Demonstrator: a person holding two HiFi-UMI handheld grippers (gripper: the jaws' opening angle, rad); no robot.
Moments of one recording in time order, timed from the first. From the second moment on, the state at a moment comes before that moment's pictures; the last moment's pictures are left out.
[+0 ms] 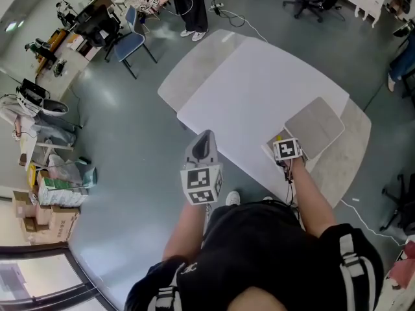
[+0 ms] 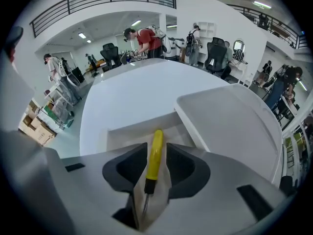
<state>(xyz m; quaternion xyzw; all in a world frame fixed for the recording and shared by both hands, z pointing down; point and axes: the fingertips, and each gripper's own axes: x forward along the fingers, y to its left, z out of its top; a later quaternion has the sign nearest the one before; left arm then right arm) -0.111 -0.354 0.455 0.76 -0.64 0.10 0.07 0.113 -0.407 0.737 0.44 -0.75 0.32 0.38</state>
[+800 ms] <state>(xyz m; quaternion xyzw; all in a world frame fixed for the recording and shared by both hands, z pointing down) -0.120 -0.357 0.454 0.74 -0.66 0.10 0.07 0.073 -0.411 0.749 0.38 -0.79 0.34 0.34</state>
